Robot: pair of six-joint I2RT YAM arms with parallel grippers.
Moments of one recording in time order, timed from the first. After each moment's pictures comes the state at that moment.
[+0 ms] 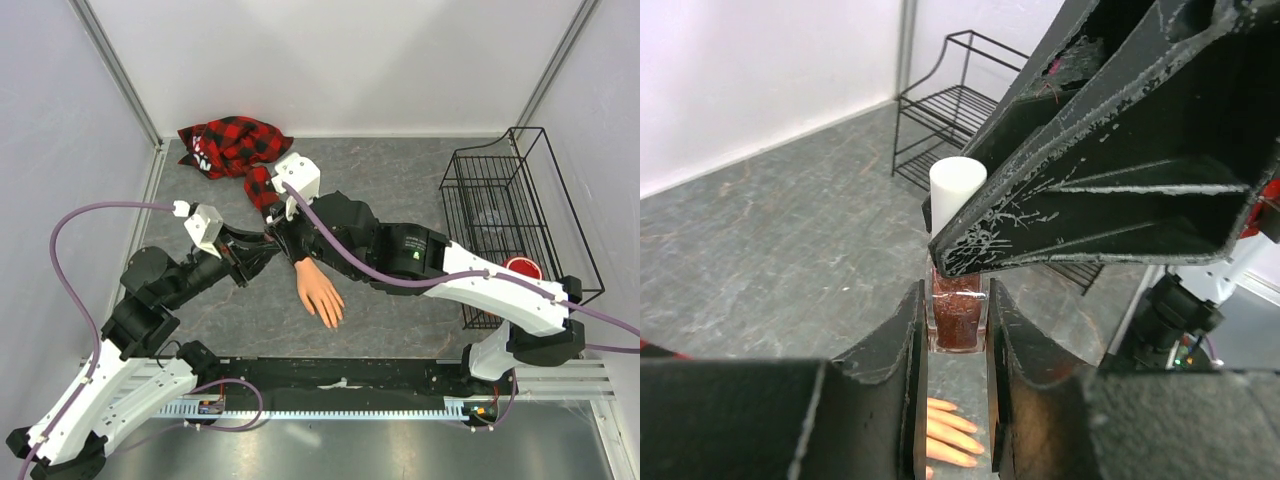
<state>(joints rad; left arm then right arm) -0.67 0.56 0.87 -0.20 0.28 -0.22 1.31 1.55 1.89 -0.62 0.45 0.24</state>
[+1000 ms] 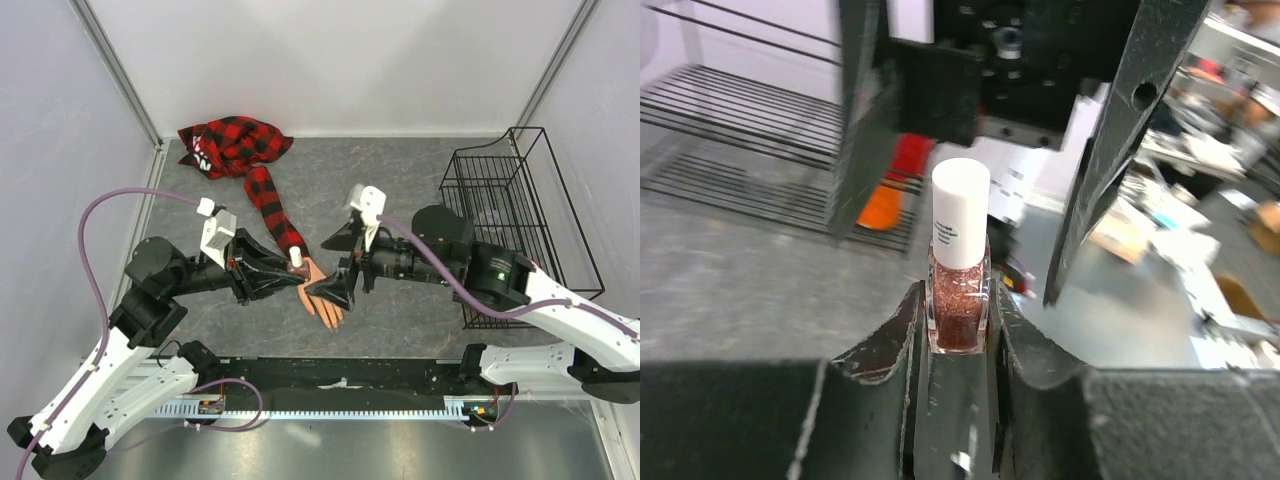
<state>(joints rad) -0.66 0.65 0.90 -0.08 0.79 -0.37 1.16 1.11 1.38 -0.44 -0.20 0.14</state>
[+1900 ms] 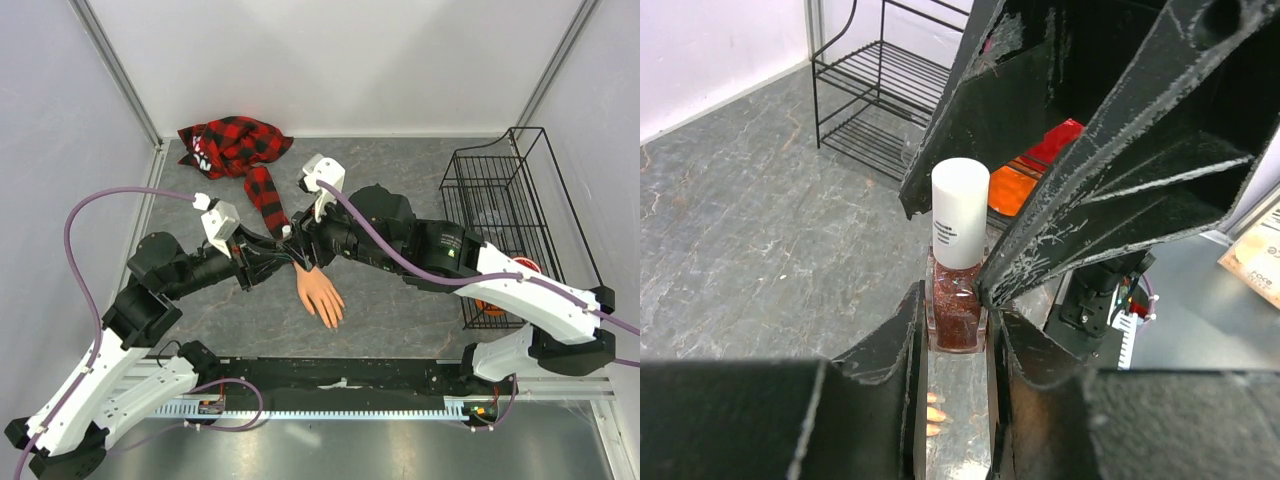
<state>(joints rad) -0.66 0.65 0.96 -0.28 0.46 -0.20 1.23 1.40 1.74 -0.62 0.19 0.26</state>
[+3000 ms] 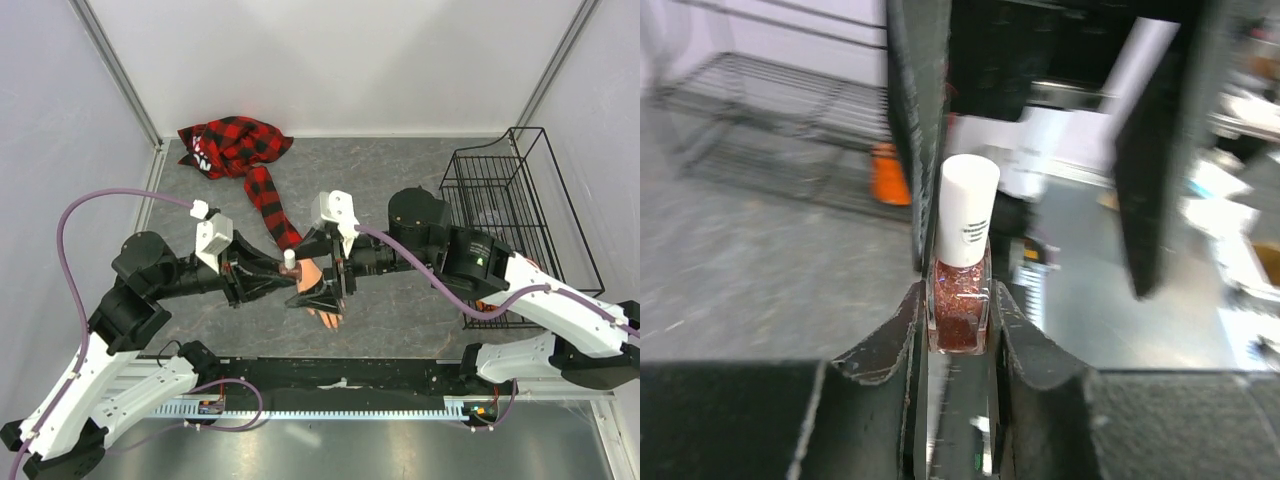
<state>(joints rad) -0.67 0.66 1.05 -0.35 0.78 -0.21 1.18 1.25 1.58 -0.45 -0.50 -0.02</state>
